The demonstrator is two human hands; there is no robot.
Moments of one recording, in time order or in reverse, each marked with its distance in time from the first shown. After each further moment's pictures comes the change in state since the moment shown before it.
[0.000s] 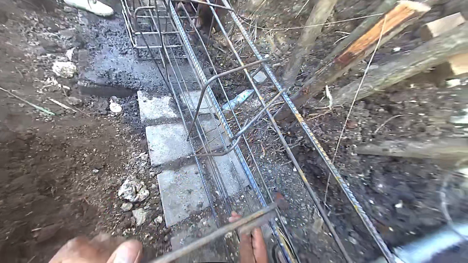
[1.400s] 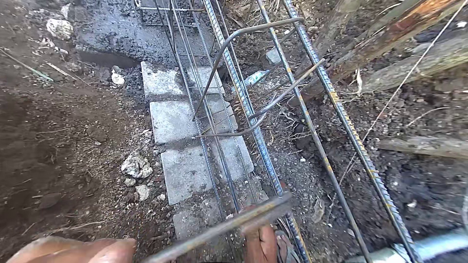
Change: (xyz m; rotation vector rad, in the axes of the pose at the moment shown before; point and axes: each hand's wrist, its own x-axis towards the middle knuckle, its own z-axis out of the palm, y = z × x) left_hand 0.000 0.017 -0.015 0.298 -0.146 0.137; right_hand 0.003 0.011 -0.009 -0.036 -0.100 -0.094
